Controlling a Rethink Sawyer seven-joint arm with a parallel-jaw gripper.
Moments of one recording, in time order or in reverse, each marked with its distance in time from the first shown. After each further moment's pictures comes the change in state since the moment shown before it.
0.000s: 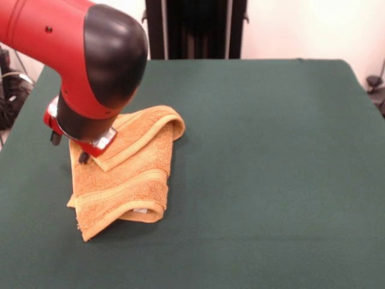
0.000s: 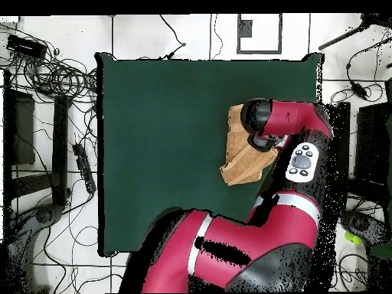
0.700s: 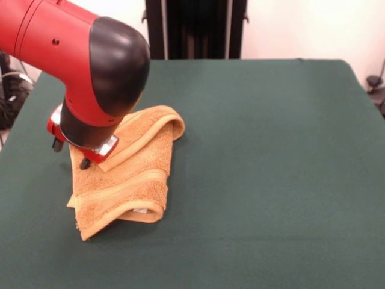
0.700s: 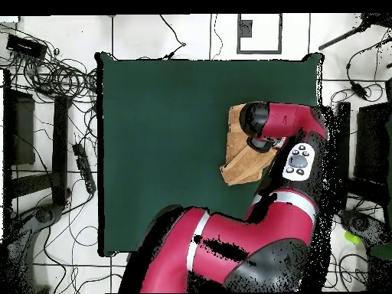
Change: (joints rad) arm 0.006 0.020 -0.017 -0.006 0.015 -0.012 0.001
